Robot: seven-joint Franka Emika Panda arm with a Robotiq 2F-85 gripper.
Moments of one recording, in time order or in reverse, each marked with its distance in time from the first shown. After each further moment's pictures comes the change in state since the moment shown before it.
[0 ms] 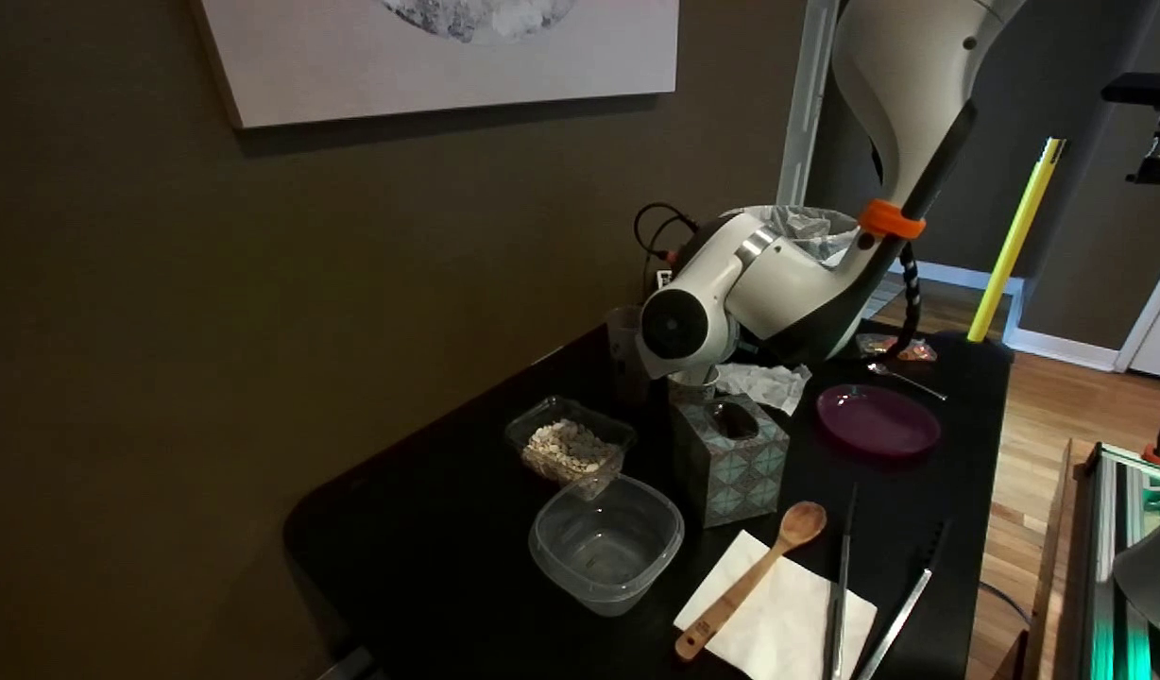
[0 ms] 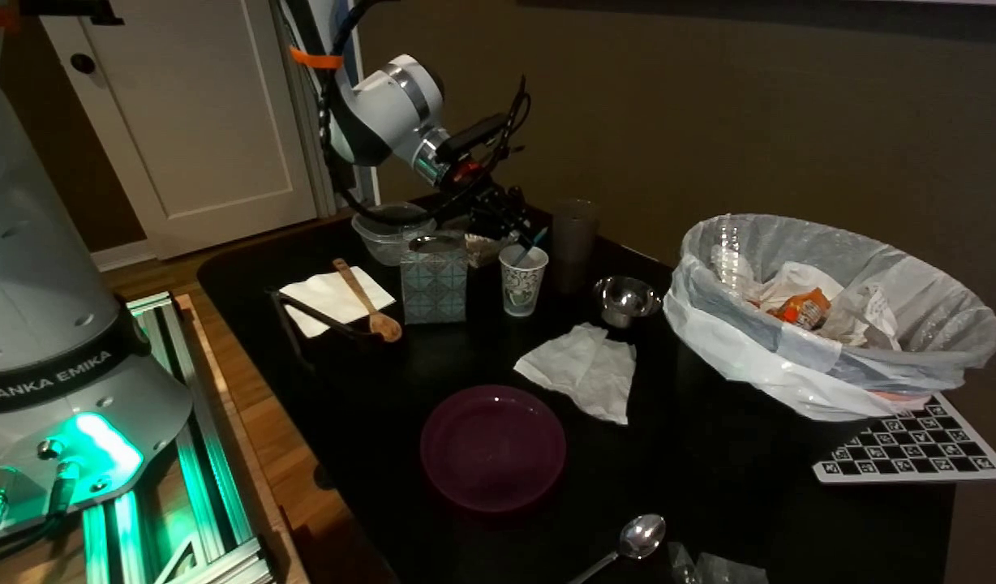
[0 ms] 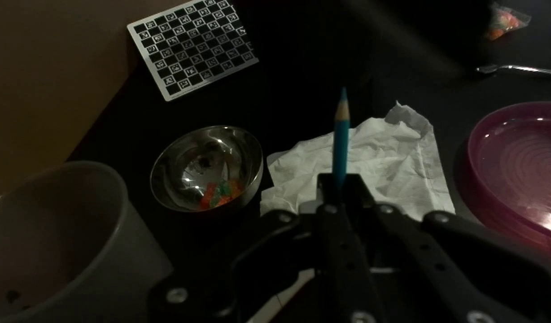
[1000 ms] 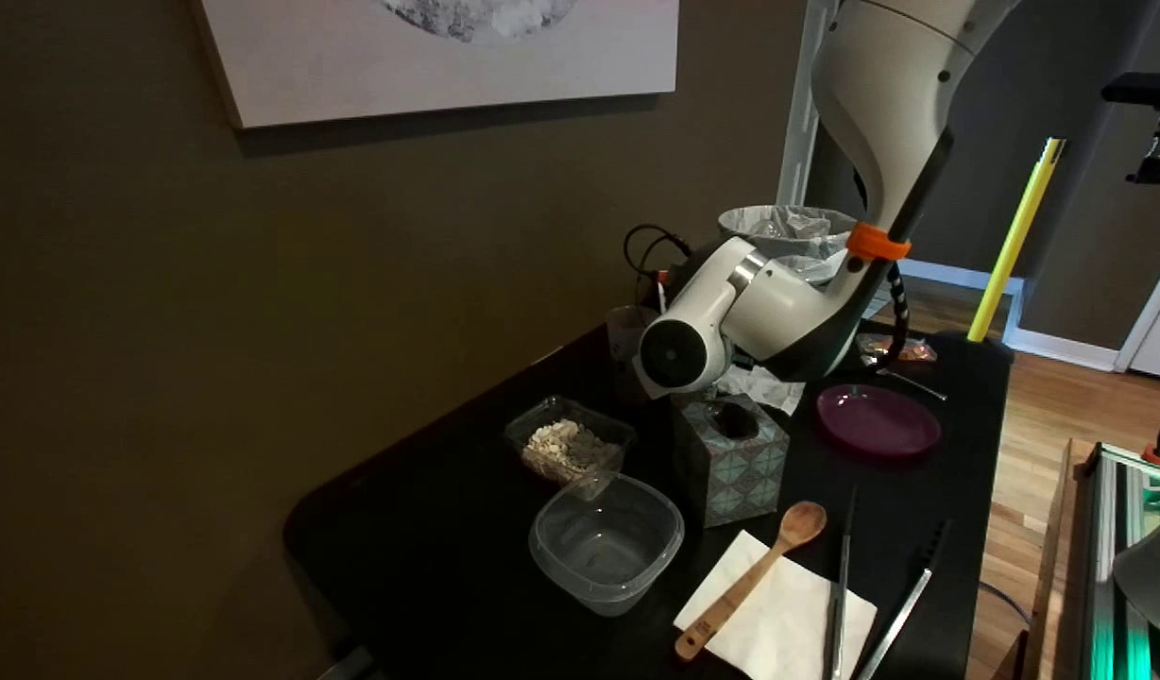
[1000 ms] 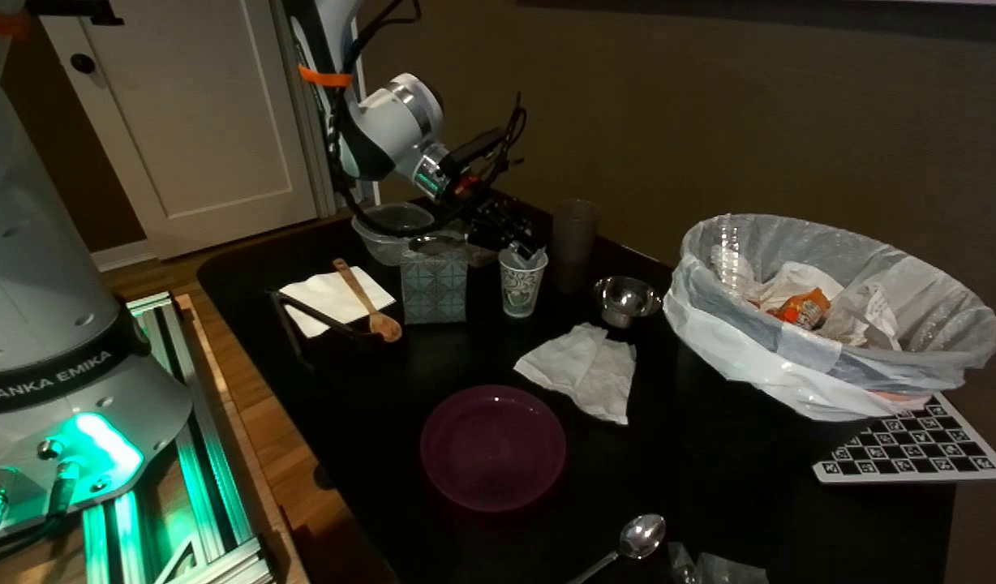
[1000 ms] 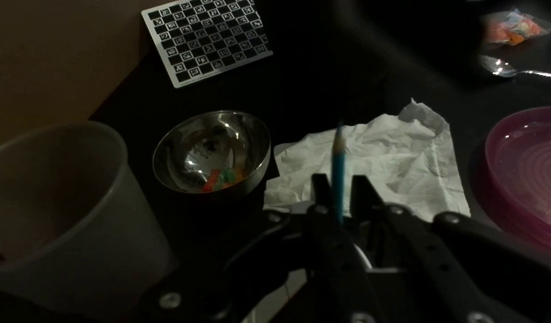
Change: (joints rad) arm 0.007 0.069 0.002 0.031 -0.056 -0.017 0.001
